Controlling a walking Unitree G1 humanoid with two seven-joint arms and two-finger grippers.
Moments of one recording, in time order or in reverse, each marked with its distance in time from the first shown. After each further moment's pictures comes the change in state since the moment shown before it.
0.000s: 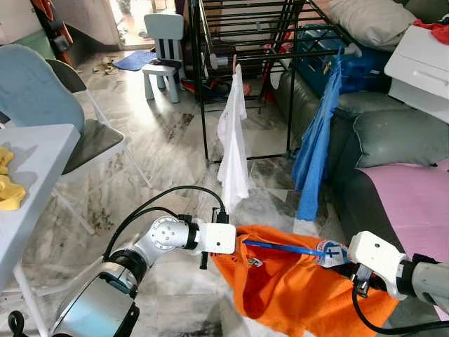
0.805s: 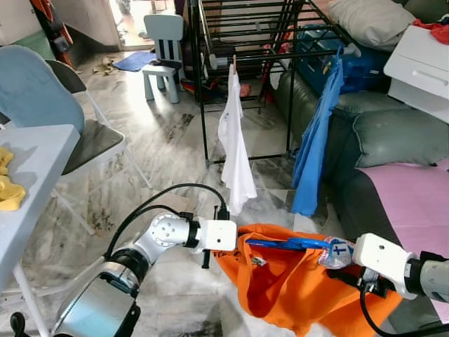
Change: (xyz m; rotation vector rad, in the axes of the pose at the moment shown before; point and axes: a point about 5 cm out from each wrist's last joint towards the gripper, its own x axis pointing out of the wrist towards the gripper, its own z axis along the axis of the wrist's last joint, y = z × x) left arm -0.001 0.003 0.005 -0.027 -0.053 -0.032; right arm -0.009 -0.006 -0.001 -0.085 0.056 0.010
